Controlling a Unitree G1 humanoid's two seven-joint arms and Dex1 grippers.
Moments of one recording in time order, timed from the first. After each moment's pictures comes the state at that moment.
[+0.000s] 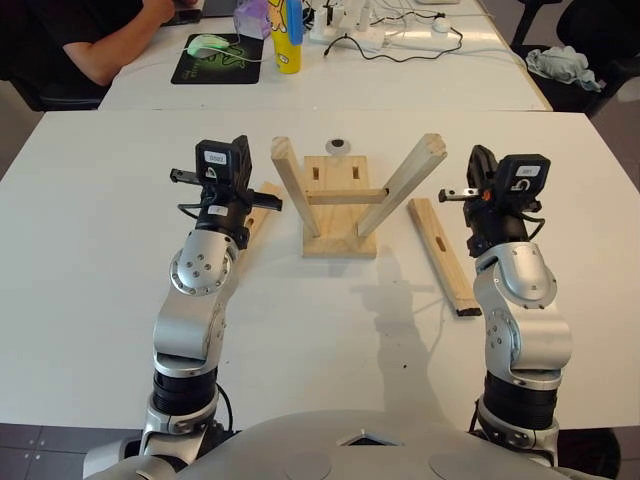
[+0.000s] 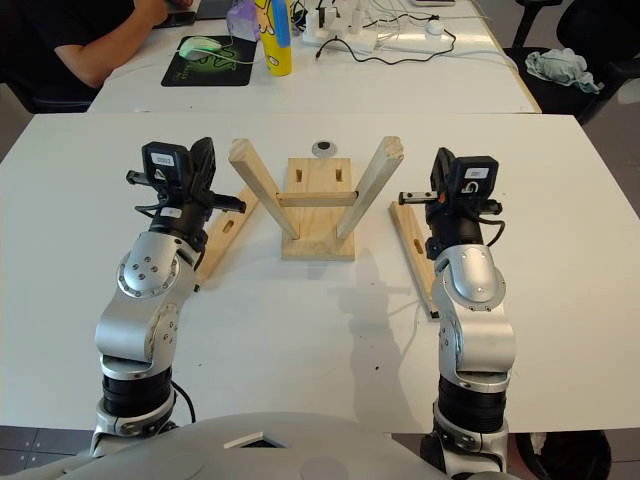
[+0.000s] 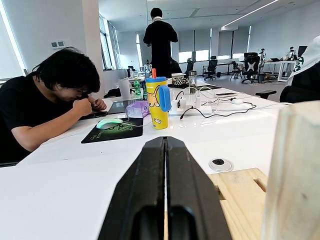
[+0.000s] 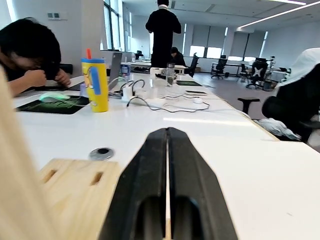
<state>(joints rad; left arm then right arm) -0.14 0.13 -0.17 -0.57 0.01 0.58 -0.01 -0.06 -0.20 0.01 -0.59 0.09 0.54 0.08</state>
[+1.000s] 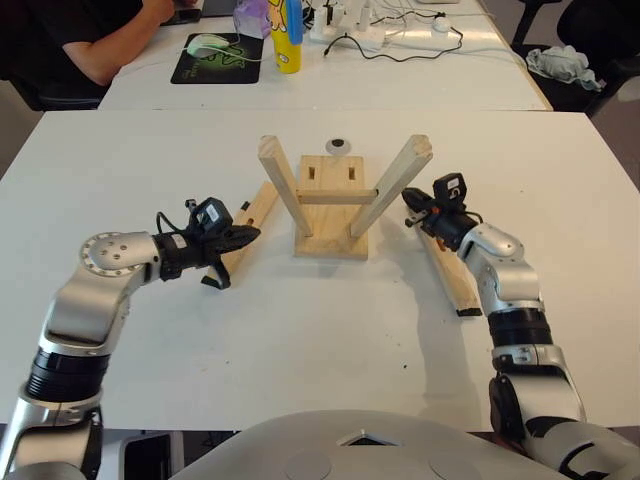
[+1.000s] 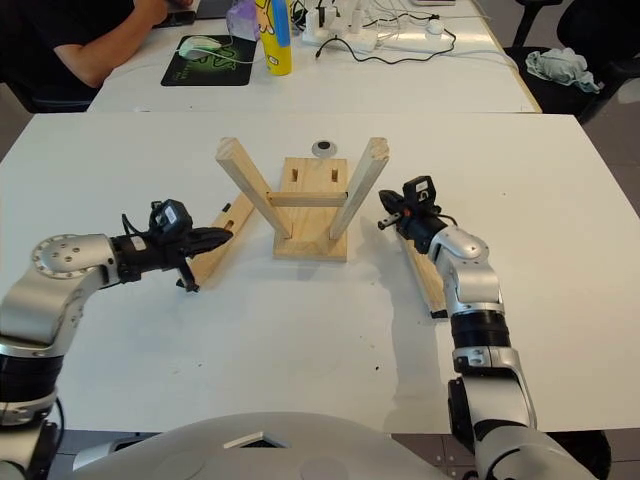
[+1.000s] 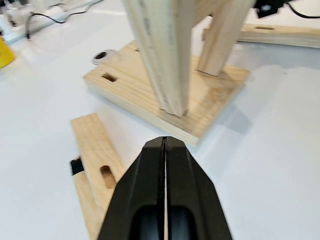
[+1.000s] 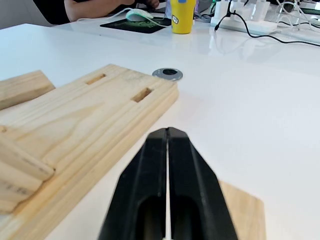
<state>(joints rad) -0.13 0.74 -0.04 -0.34 -0.29 0.57 -0.96 -0.37 -0.36 -0.05 0.36 0.22 0.19 0.62</state>
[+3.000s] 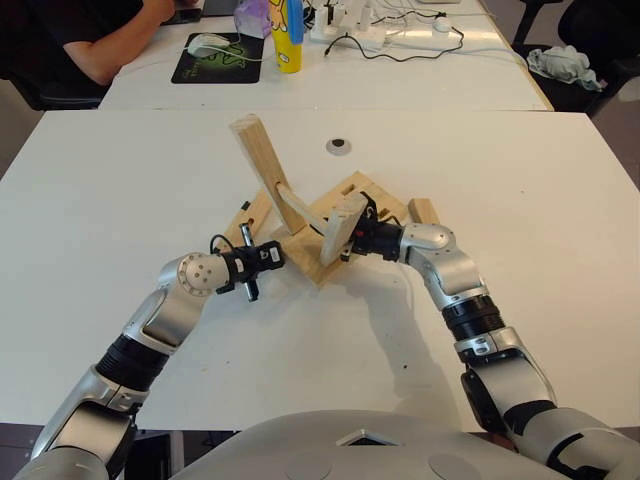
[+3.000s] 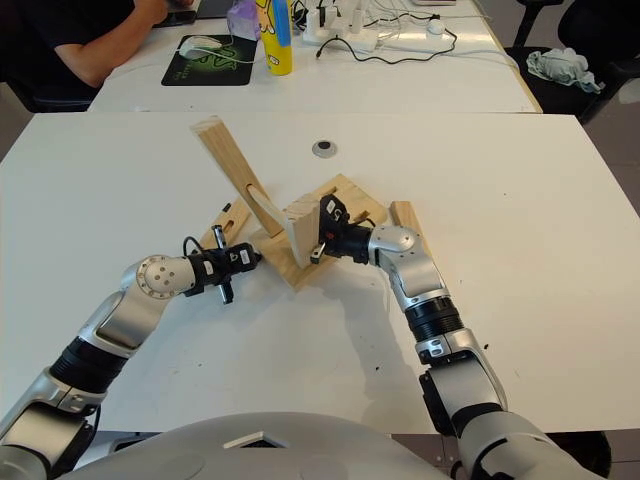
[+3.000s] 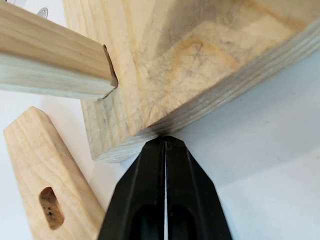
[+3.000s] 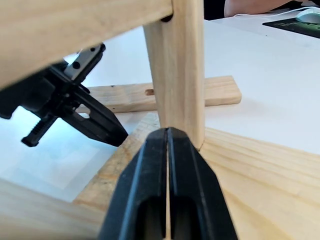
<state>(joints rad) -0.19 0.60 -0.42 -0.12 0.28 0.32 -0.73 -0.42 -0.24 0.25 0.29 0.20 0.23 0.92</state>
